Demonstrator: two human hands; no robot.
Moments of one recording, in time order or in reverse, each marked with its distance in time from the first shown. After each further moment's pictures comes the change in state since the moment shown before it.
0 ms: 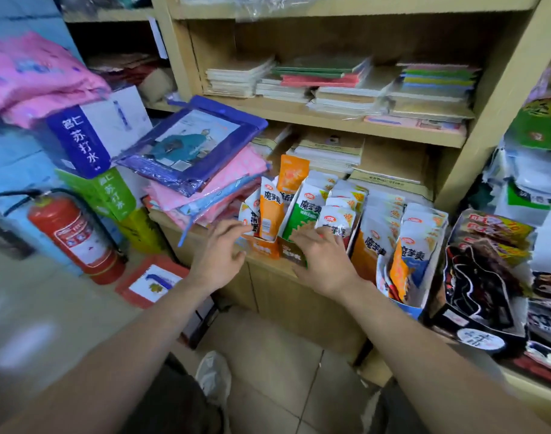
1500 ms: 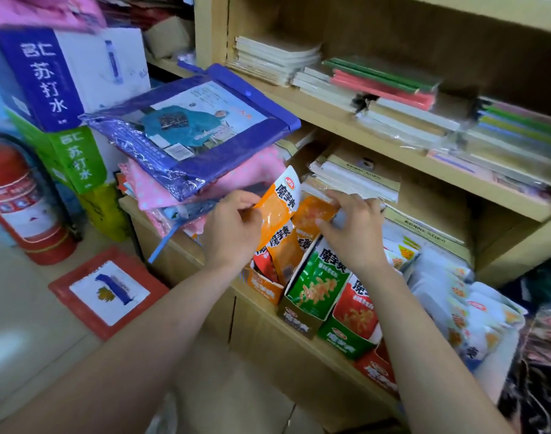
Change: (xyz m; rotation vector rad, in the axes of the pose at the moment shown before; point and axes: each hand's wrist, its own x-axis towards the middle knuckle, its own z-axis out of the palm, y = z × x) left_hand 0.110 -0.003 0.023 -0.540 0.469 -0.345; right_hand 0.153 0.041 -0.004 0.211 0.388 0.126
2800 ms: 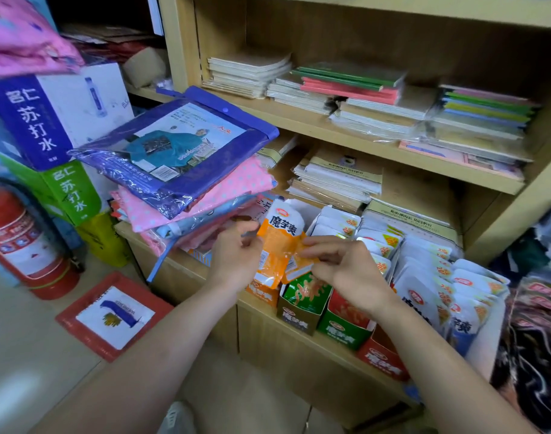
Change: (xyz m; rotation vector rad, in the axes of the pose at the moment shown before) left_hand -0.027 0.015 0.000 -0.114 -0.252 -0.240; right_hand -0.067 -0.004 -0.023 0.712 -0.321 0.266
